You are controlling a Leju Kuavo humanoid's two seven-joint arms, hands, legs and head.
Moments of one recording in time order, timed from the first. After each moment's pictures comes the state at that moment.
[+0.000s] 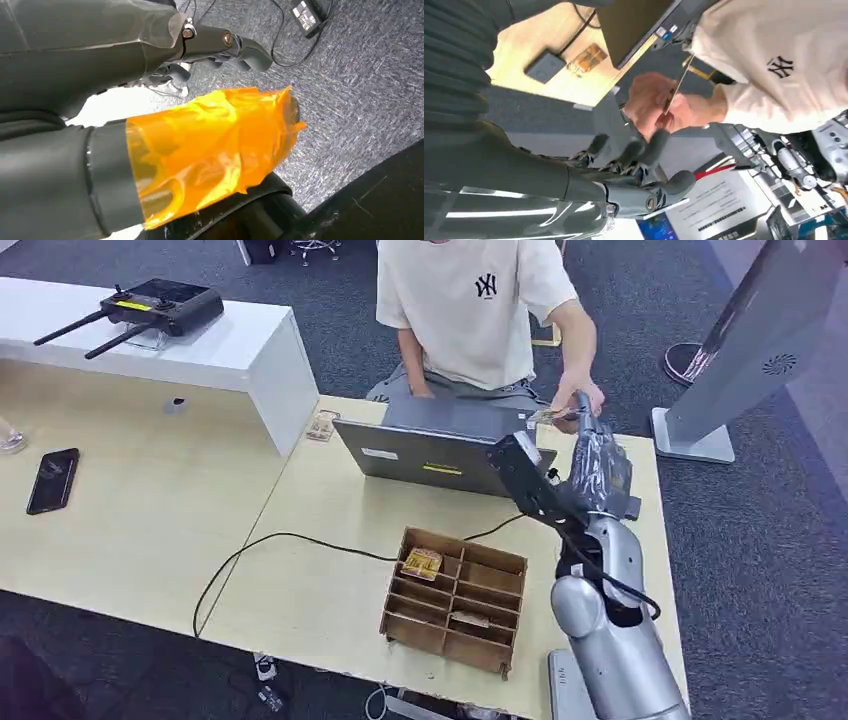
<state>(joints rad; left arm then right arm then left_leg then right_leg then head) -0.07 -0.16 0.03 -0.22 -1.23 0.06 0.30 -0.48 0.15 0.40 -1.23 0.96 -0.26 0.29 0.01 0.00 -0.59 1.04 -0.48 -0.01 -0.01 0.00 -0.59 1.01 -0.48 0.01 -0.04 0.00</state>
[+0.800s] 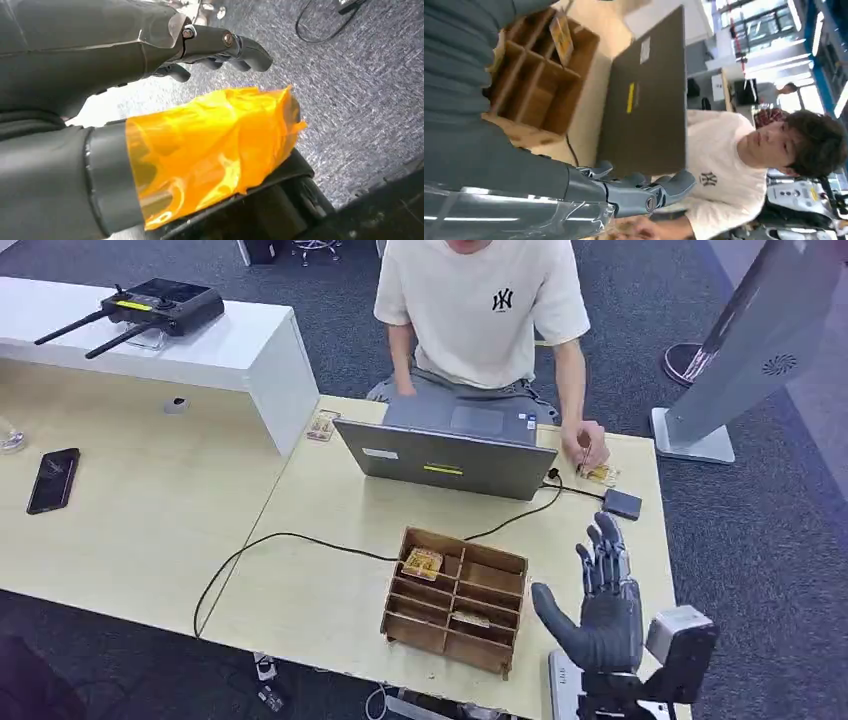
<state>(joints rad) 0.00 -0.19 0.15 -0.22 -1.15 0.21 0.29 0.14 0.11 0.34 -1.68 -0.12 -0.16 -0.23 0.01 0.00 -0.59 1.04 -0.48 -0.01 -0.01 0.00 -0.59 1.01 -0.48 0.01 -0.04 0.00</state>
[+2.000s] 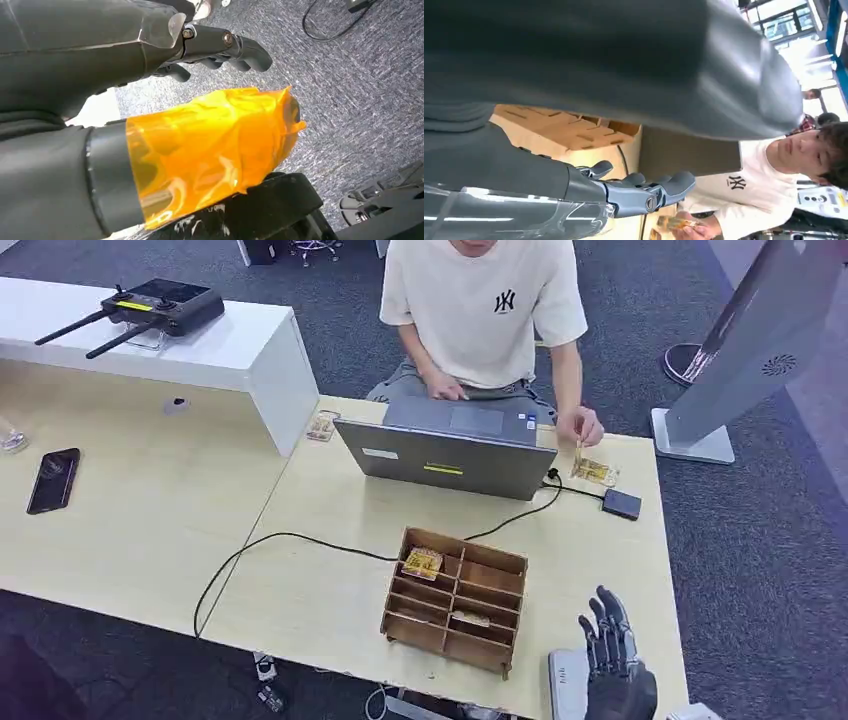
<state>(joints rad) 0.00 -0.18 0.21 -0.22 -1.13 0.21 0.25 0.33 -0.04 0.40 -1.72 -0.17 -0.23 -0.38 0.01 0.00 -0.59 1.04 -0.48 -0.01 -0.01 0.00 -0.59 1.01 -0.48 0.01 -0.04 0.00</state>
